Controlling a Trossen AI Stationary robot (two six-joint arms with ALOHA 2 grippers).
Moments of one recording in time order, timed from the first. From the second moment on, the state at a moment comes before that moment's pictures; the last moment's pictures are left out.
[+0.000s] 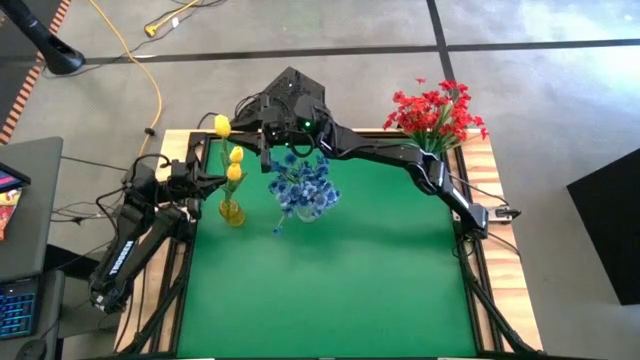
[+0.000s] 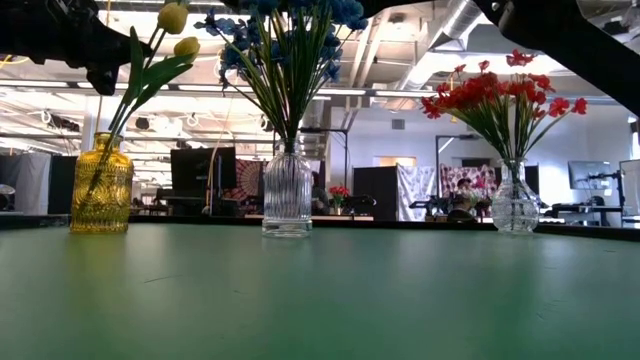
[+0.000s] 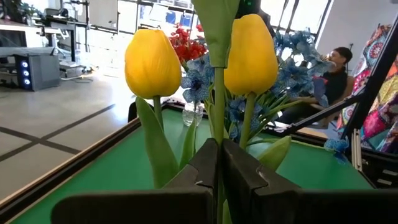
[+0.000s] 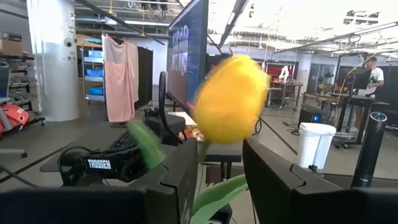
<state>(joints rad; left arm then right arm) 1.08 0.00 0.33 -0.28 0.84 -0.20 -0.24 2.31 2.35 0.18 -0.33 -0.01</state>
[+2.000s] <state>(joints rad) 1.08 0.02 0.58 -0.49 0.68 0.03 -0.19 2.31 2.35 0.04 -0.39 -0.20</state>
